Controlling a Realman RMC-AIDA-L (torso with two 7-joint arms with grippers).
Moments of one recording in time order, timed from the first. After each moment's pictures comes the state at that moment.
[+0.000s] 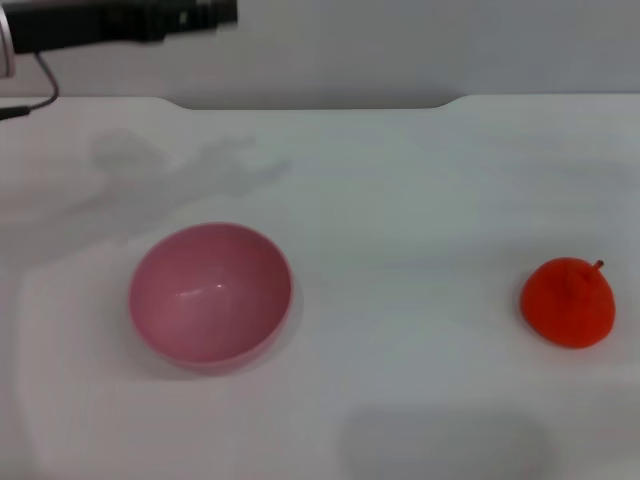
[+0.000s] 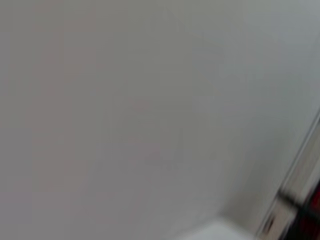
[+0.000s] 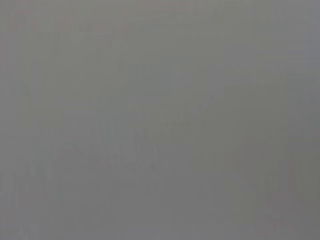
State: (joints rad) left arm -0.55 -1.85 1.17 0.96 1.53 1.22 -2.04; right arm 0.62 2.07 -0.82 -0.14 -0.13 -0.94 0.28
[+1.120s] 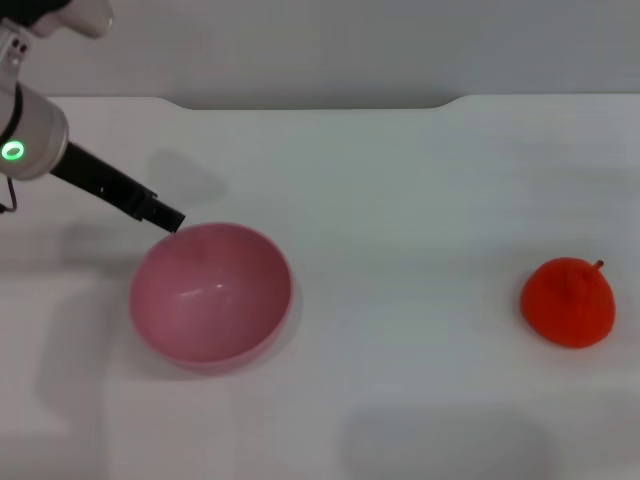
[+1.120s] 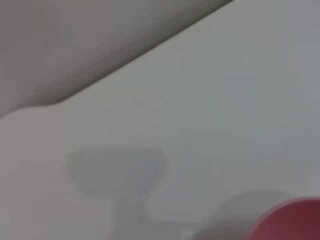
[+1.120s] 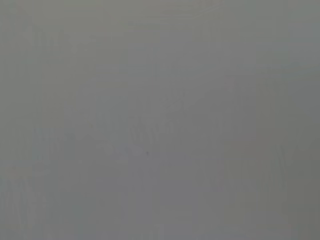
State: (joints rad) left arm -0.66 -2.06 1.17 1.32 2.69 1.53 -2.53; right arm 0.61 2.08 -0.82 -0.12 -0.13 -0.94 0.28
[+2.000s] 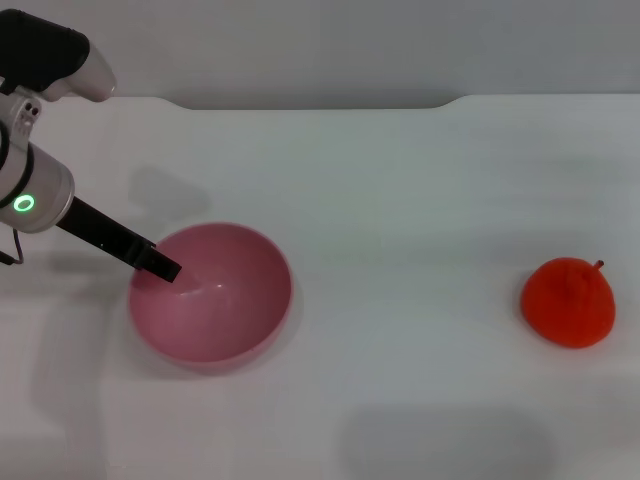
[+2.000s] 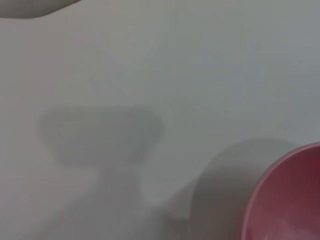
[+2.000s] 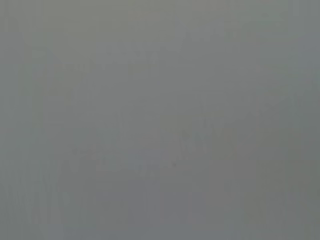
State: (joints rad) left arm -0.65 -2.06 1.17 1.13 2.69 1.45 -2.53; right arm 0.64 2.07 -0.85 -0.12 -0.13 -0.94 0.27
